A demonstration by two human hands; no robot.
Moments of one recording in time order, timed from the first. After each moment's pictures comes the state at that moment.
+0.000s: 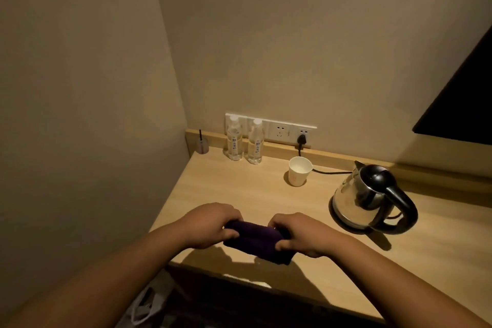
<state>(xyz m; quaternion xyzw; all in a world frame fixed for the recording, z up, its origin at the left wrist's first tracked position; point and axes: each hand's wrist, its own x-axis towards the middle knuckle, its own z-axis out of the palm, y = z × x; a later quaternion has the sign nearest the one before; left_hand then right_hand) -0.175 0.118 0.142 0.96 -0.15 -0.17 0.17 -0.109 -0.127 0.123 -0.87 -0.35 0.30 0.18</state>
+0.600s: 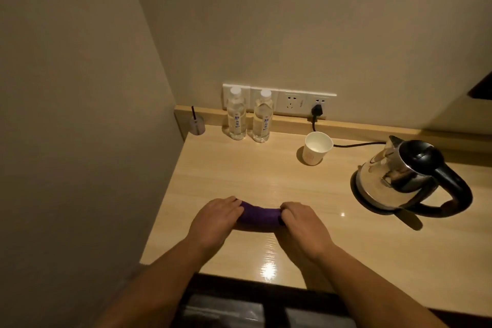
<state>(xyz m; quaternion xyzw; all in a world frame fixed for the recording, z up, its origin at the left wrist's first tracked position) -0.128 0.172 -0.015 0.98 -0.20 -0.04 0.08 -0.087 -0.076 -0.012 -0.94 -0.32 0.05 0.11</state>
